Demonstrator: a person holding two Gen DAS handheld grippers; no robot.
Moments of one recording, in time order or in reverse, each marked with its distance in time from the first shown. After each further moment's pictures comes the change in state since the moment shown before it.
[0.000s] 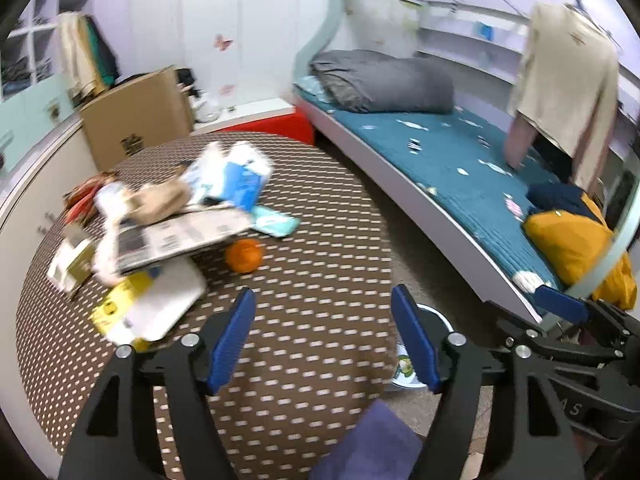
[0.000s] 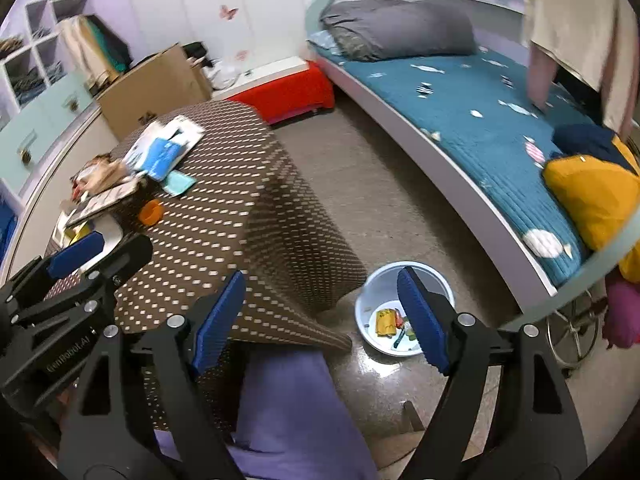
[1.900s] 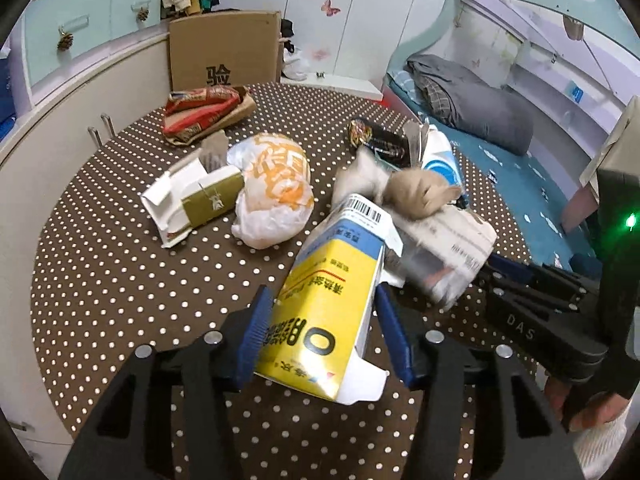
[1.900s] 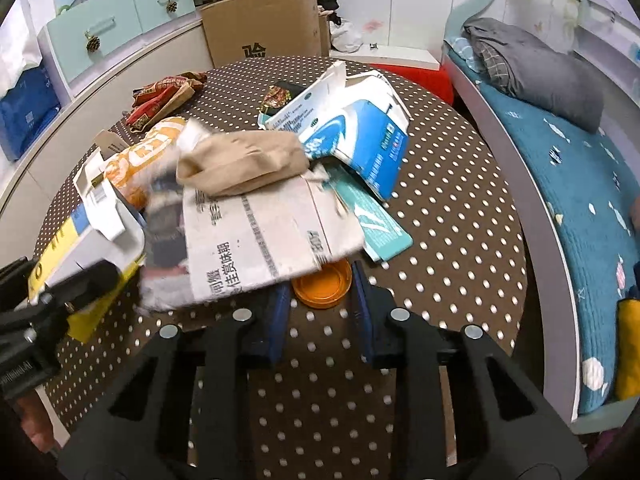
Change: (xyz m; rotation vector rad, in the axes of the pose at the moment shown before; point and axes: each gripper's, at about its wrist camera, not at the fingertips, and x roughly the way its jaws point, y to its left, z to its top) left arm 0.015 0.170 -0.017 -0.306 0.068 0.074; right arm 0.111 0.165 0.041 -0.387 0.085 0.185
